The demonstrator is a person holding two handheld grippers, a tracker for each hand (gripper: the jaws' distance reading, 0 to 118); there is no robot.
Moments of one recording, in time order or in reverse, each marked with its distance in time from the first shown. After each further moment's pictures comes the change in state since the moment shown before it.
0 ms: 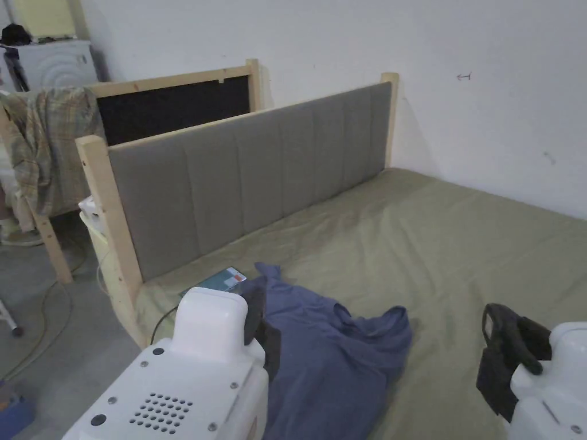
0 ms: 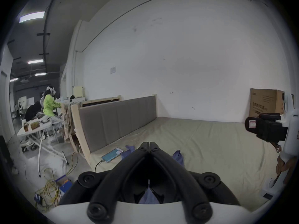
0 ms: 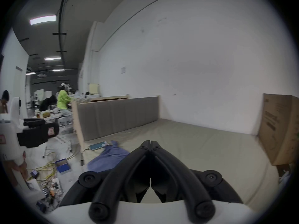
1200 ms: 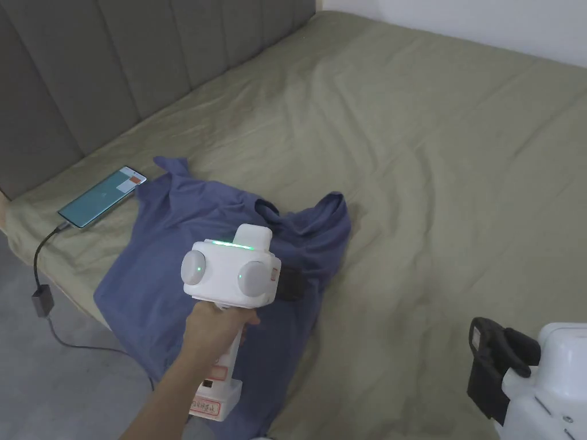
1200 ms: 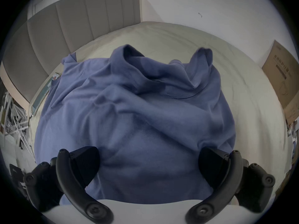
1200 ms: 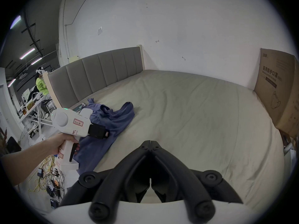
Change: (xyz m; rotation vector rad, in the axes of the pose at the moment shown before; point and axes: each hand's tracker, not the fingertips) left arm 0.072 -0.188 -0.352 -0.842 -0.104 -0.103; right arm 0.090 -0.115 -0.059 -0.429 -0.163 -0.145
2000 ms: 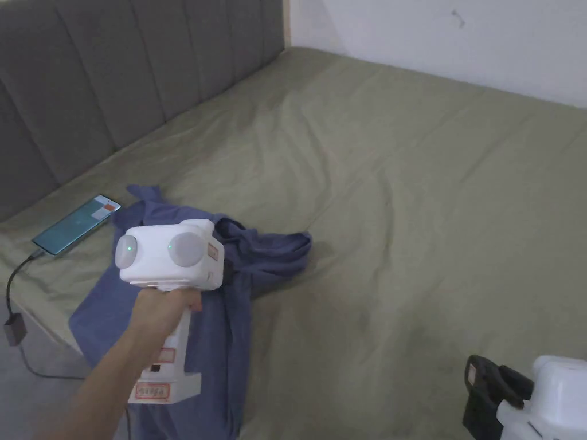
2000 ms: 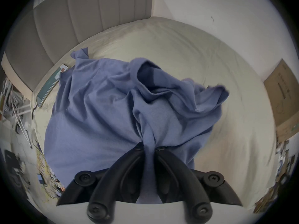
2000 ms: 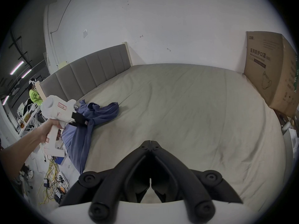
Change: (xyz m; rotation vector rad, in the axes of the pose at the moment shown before) left arm -0.043 0.033 0.041 -0.062 -0.096 0.197; right arm 0.037 -0.018 0.036 -0.032 -0.069 -0.123
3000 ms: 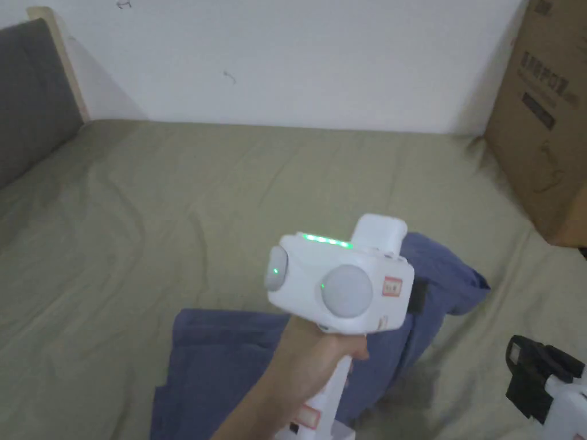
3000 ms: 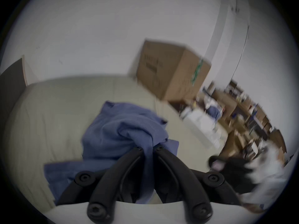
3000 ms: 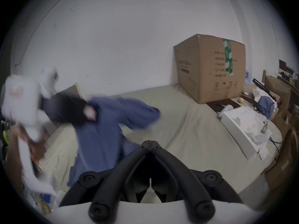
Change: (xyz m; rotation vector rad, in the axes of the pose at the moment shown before) left arm 0.431 -0.196 0.162 0.066 -0.719 -0.774; right arm 0.150 -0.042 0.189 0.219 -0.434 -0.273
